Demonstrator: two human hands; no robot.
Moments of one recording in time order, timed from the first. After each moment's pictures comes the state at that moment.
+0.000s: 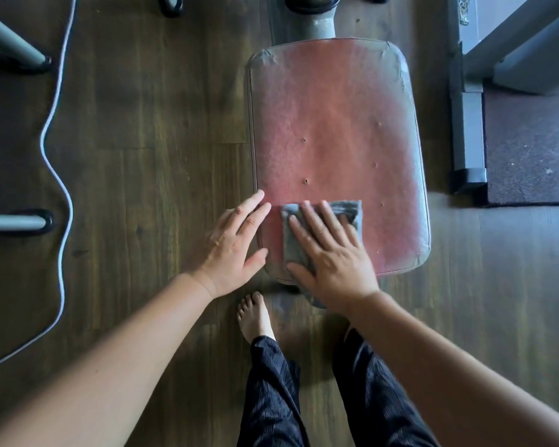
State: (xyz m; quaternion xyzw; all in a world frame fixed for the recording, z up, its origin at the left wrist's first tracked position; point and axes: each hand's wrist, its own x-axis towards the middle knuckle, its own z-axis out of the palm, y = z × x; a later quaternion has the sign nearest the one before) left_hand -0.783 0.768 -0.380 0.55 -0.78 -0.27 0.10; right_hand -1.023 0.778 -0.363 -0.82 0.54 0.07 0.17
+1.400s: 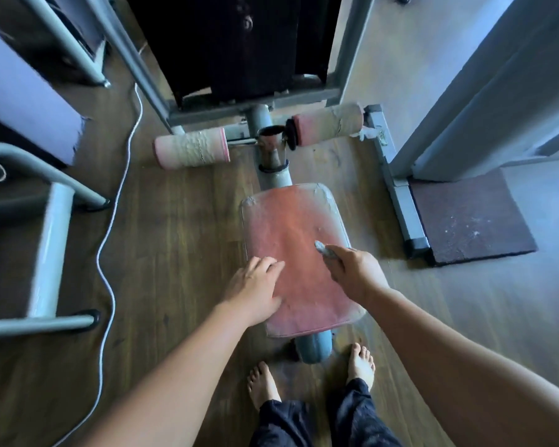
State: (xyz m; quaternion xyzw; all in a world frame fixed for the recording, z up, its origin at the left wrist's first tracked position) left_hand -0.858 0.699 -0.180 0.55 -0.79 -0.26 -0.10; right_hand -1.098 0.686 -0.190 -0.65 0.69 -0.10 0.31
